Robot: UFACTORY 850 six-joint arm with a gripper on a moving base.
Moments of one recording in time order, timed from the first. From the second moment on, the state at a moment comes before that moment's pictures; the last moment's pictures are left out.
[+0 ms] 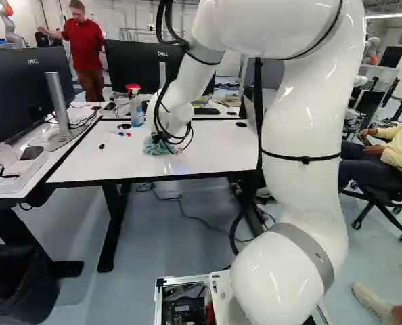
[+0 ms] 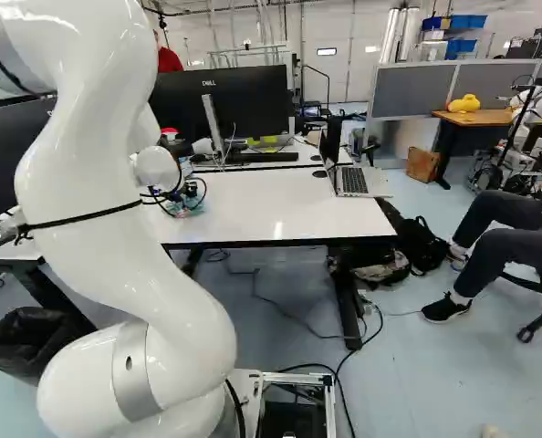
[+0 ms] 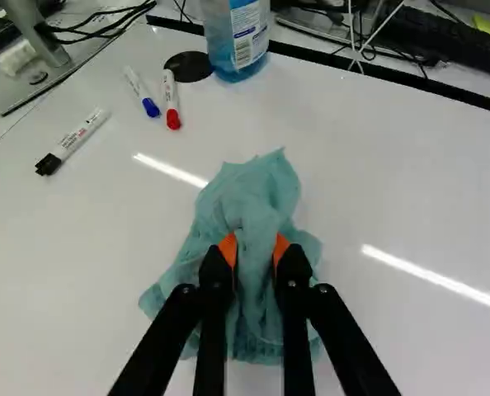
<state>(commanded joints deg) 25.1 -18.2 -50.7 0.0 13.0 0.0</state>
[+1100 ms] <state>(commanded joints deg) 18.9 -17.0 -49.2 0.0 13.0 0.0</state>
